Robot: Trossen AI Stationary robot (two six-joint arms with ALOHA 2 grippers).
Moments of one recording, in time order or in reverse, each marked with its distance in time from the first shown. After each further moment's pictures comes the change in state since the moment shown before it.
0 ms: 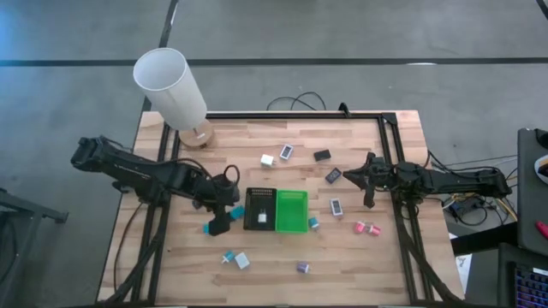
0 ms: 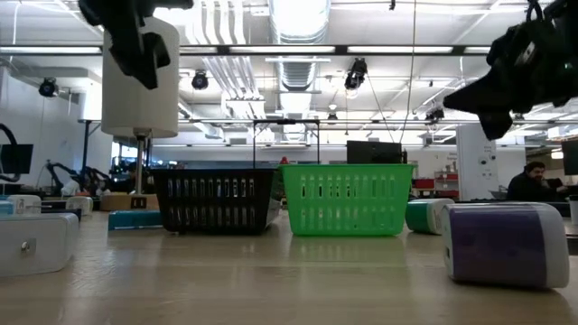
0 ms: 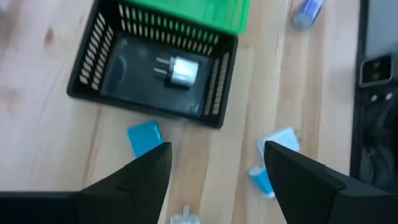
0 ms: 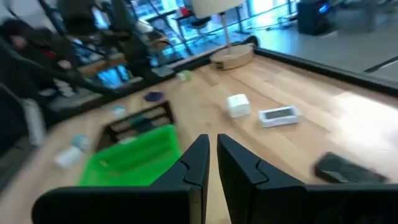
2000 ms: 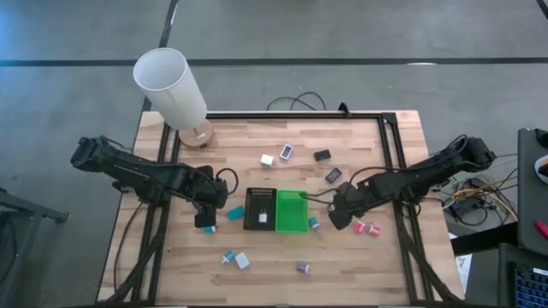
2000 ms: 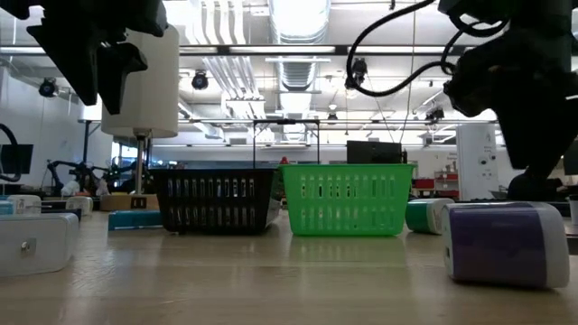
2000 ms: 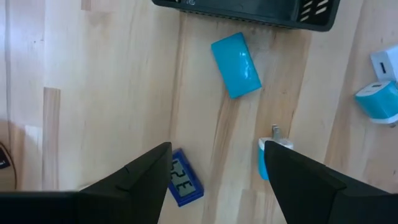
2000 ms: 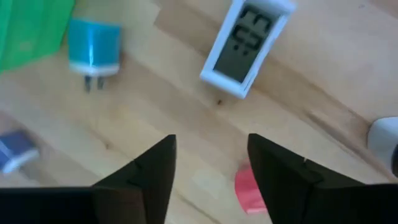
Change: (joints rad) left arm -0.009 -0.004 -0.002 -0.331 -0.164 0.102; right arm 0.288 1.125 0.691 -0.743 -0.257 0.958
